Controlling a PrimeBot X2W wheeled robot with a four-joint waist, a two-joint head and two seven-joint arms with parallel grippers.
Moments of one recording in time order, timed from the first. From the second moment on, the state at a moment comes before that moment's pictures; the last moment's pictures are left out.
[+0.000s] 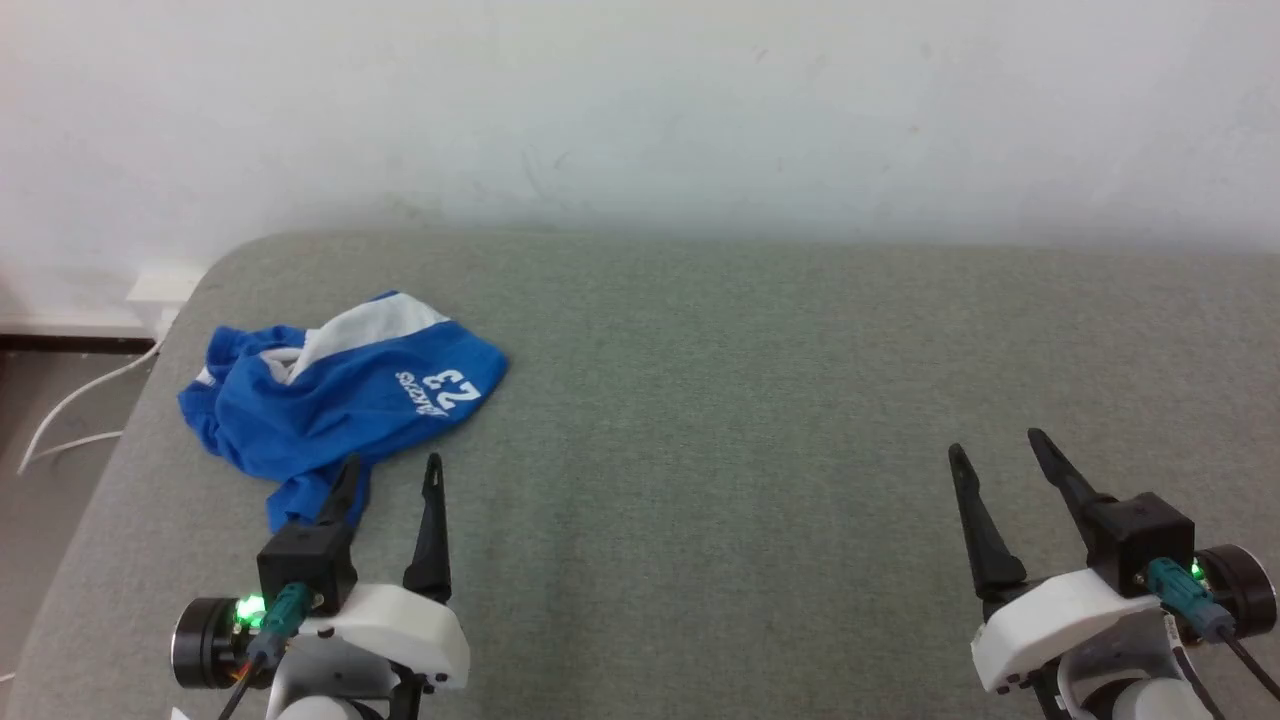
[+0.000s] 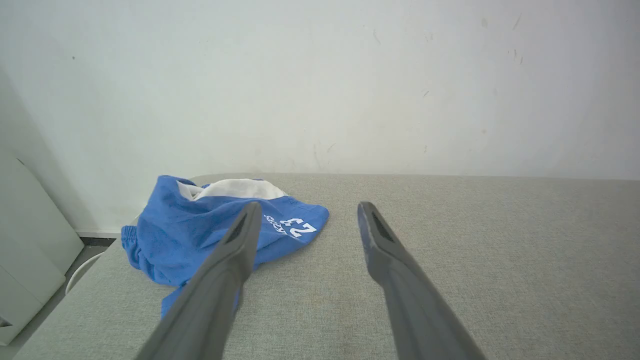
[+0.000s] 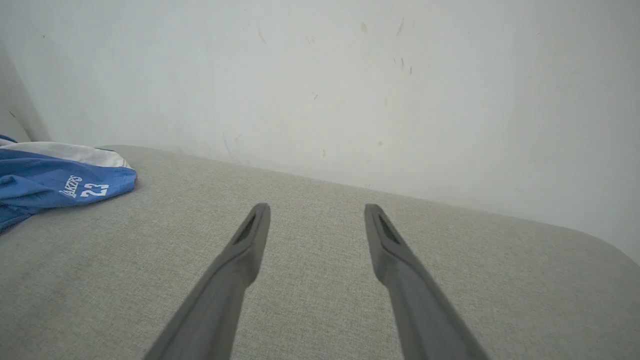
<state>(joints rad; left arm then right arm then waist) -0.01 0.05 -0.02 0.03 -0.05 0.02 -0.05 0.02 -0.05 0.00 -0.01 0.00 0.13 -0.02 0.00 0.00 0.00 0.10</state>
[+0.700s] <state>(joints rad) 0.00 0.06 -0.01 0.04 -0.07 0.04 -0.09 0.02 -0.05 0.02 -0.02 0.00 0.13 -0.03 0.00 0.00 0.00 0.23</state>
